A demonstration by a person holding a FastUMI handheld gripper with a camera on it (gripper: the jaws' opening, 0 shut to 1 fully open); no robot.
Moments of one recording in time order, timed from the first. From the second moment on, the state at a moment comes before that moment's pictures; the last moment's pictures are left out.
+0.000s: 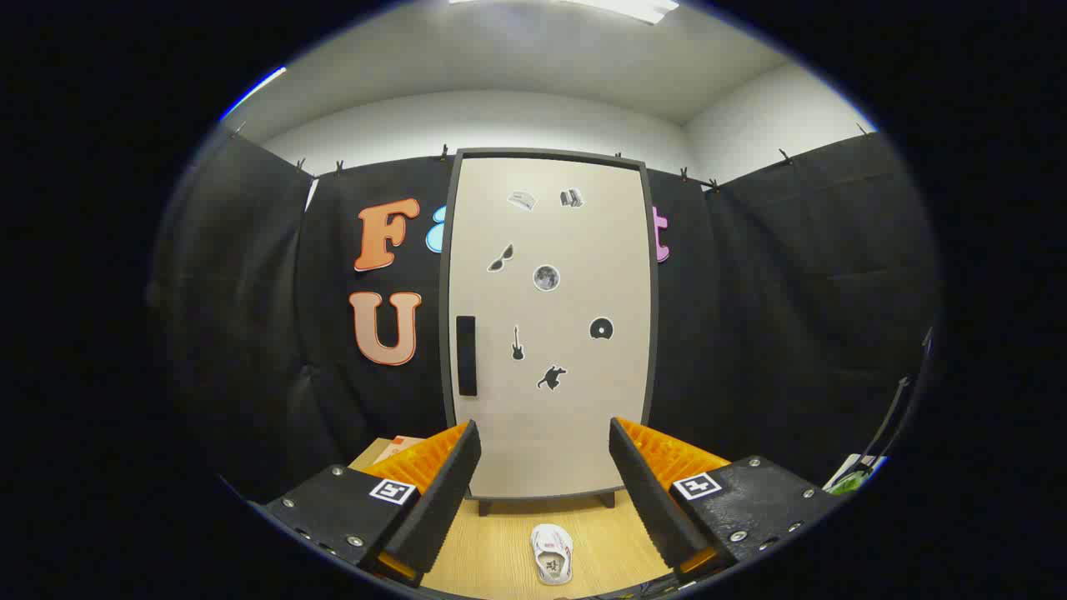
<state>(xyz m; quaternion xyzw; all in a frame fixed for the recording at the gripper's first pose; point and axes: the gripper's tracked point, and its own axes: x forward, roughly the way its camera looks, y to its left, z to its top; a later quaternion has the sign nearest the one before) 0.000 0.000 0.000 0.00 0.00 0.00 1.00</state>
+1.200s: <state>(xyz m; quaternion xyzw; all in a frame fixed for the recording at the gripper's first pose) 0.059 0.043 -0.017 0.01 0.02 0.03 1.00</state>
